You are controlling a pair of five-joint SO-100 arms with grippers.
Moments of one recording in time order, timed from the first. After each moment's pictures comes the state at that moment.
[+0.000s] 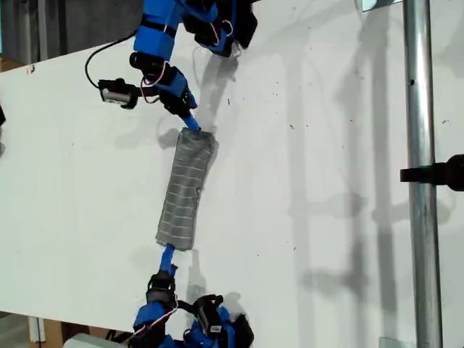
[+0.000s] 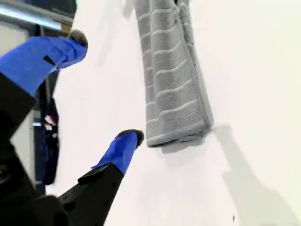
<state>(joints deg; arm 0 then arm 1) -37.4 144.3 129.7 67.7 -49.7 21.8 124.5 124.0 76.2 60.4</state>
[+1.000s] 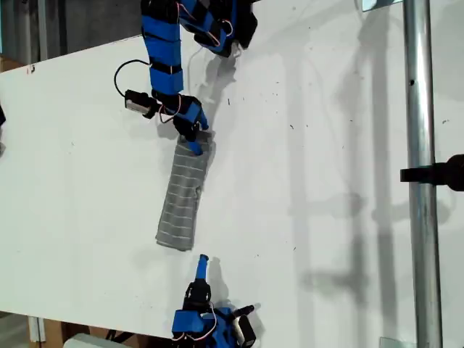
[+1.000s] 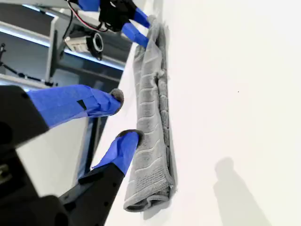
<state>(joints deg) -20.1 198.8 169.6 66.7 -51.4 25.8 93.4 128.1 41.6 78.4</state>
